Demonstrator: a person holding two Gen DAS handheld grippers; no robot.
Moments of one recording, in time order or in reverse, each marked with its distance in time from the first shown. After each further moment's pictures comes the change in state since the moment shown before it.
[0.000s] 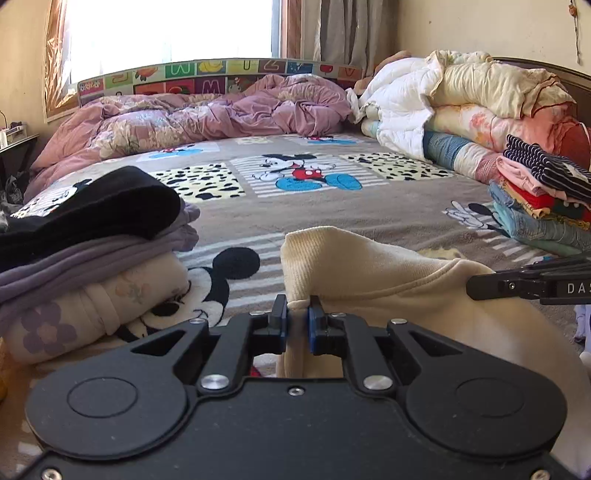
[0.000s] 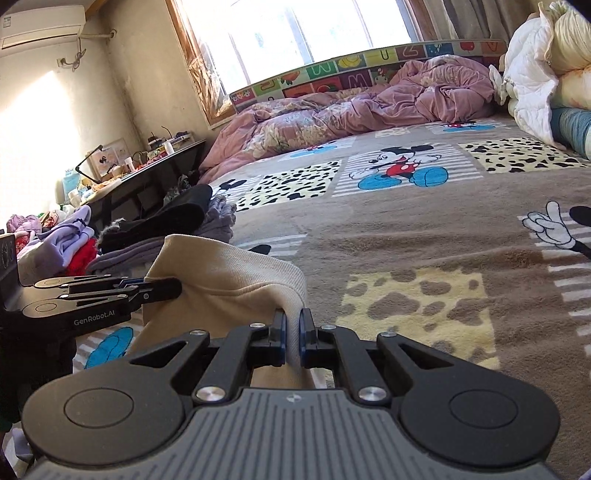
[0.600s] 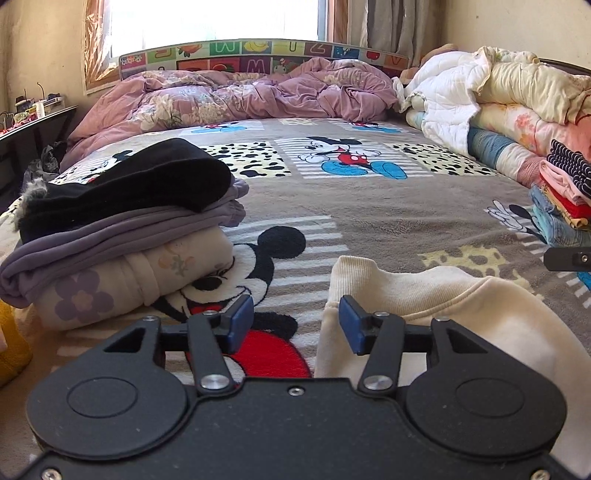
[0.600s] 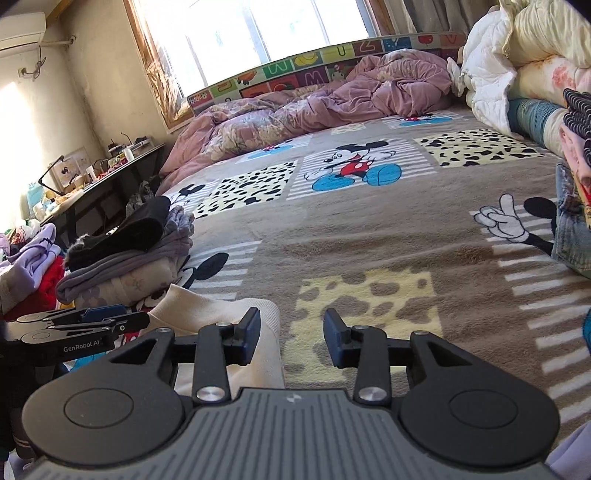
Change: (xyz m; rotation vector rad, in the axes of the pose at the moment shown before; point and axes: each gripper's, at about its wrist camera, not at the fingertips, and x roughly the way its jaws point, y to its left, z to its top) left arm -0.011 0.015 0.001 -0.083 0.038 0.118; right arm -0.028 -0.014 0.015 0.067 -0.015 -0.115
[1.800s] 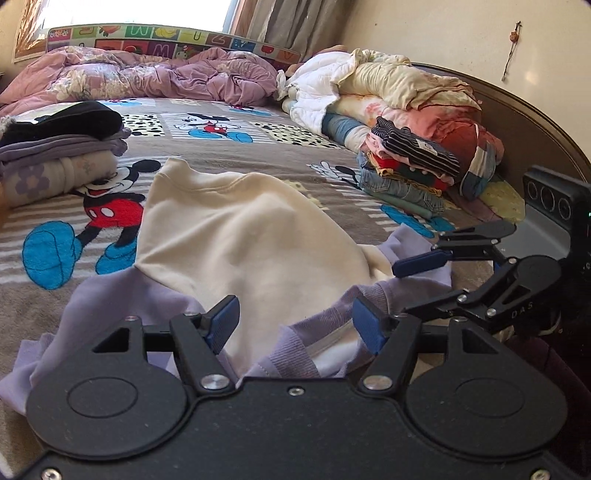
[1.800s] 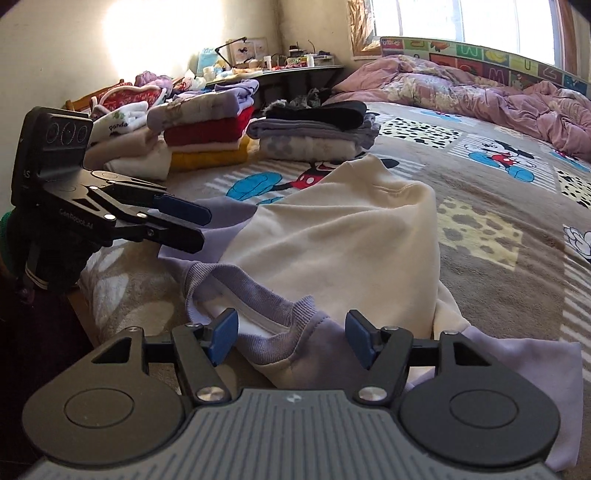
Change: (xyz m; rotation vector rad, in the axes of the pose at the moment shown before) left arm -0.175 -0.066 -0.106 -0.019 0.056 -0.399; right arm -0.149 0.046 -0.099 -0.511 0.252 0.360
